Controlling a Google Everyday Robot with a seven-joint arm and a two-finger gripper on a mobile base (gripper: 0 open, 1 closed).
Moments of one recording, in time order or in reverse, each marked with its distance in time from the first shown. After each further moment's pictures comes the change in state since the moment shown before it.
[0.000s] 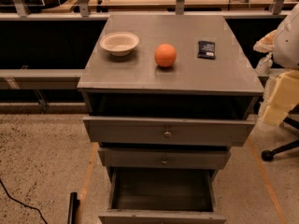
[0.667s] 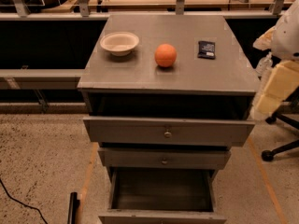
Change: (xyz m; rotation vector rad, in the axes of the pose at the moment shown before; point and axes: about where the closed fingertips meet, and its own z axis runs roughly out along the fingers) arm -0.004 -0.019 0.007 -0.027 -0.051 0.066
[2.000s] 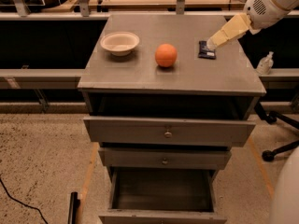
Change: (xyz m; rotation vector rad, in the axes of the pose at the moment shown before) arm -0.032 -0.186 0.059 0.029 -0.225 0.670
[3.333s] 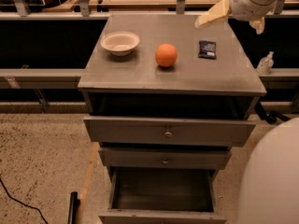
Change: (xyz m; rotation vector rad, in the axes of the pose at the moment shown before) arm -0.038 -0.033 0.015 0.272 -0.087 0.524
